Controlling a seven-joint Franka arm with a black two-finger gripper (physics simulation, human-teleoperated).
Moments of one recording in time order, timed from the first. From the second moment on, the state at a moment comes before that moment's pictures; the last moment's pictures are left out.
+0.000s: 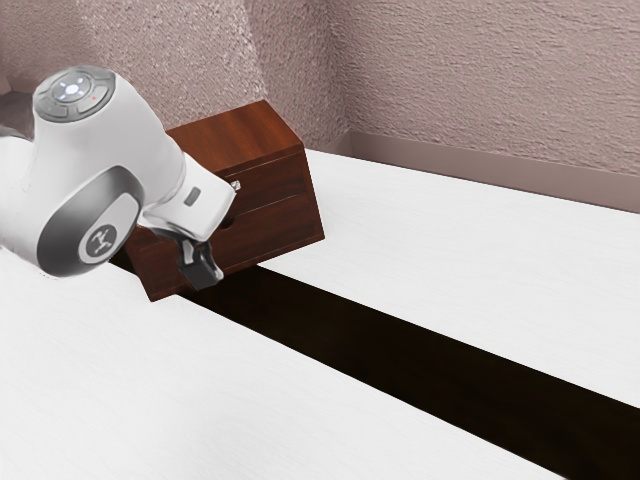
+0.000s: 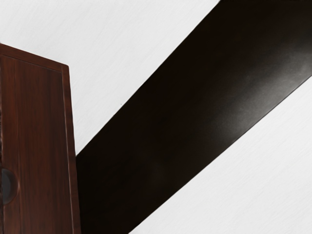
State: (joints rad) arm 0.51 -0.35 -0.37 -2.08 0.18 2.22 0.77
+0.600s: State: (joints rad) arm 0.65 -0.15 -0.42 -1.95 0.17 2.24 0.91
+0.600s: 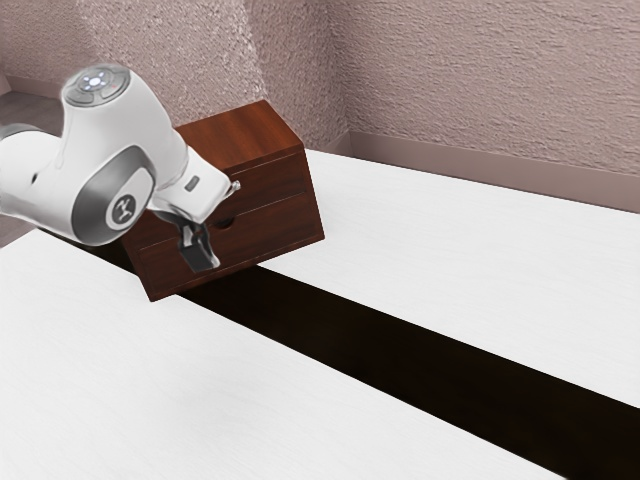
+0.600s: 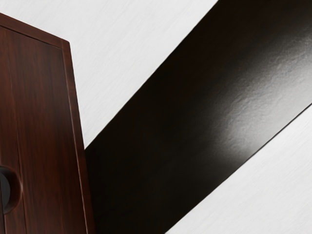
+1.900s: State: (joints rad) arm 0.63 0.10 -0.43 -1.68 0.32 2.19 0.95
